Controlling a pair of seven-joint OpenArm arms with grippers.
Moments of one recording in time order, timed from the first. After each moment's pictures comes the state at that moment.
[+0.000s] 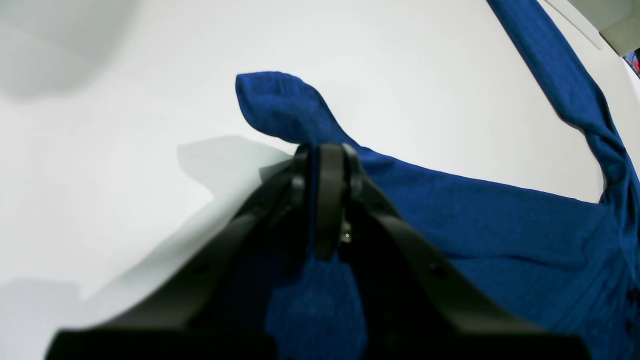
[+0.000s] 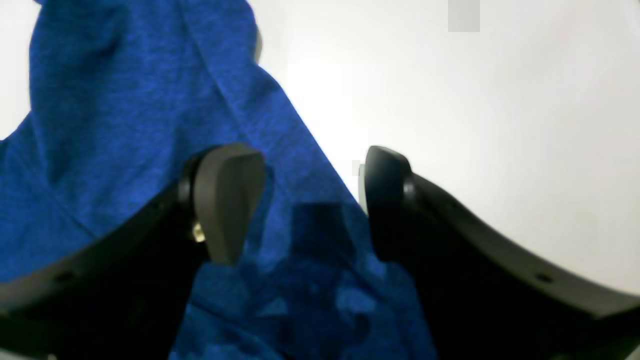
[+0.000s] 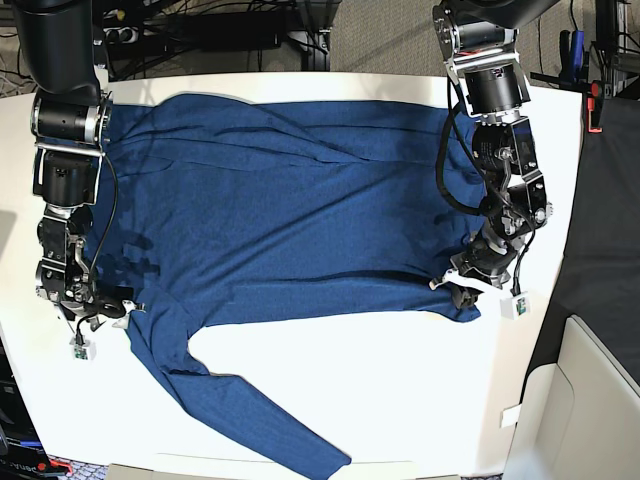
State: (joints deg) left arm -13.7 -2.8 -17.7 78.0 -23.6 -8.1 38.7; right arm 36.9 20.5 2.9 41.5 8.3 12.6 -34.8
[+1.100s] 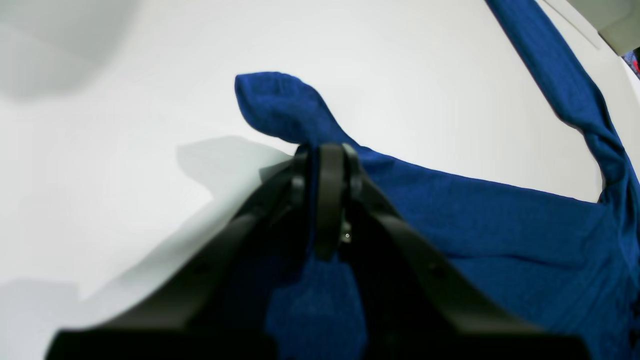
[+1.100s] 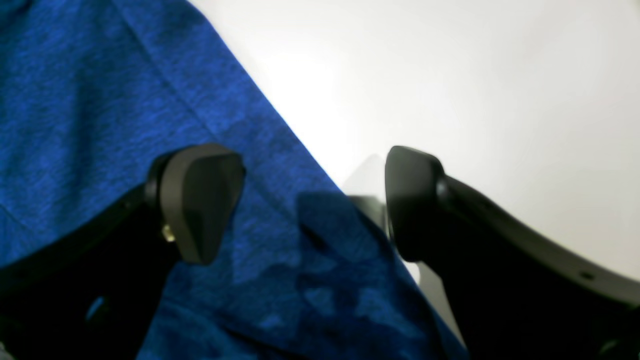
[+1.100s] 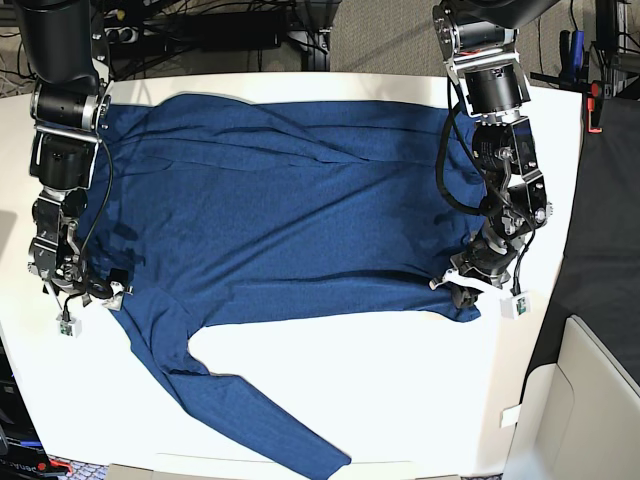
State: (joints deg) left arm -13.7 -2.8 -17.7 78.0 -23.6 -8.1 38.8; right arm 33.1 21.4 7.9 40.5 8.0 12.1 -33.1
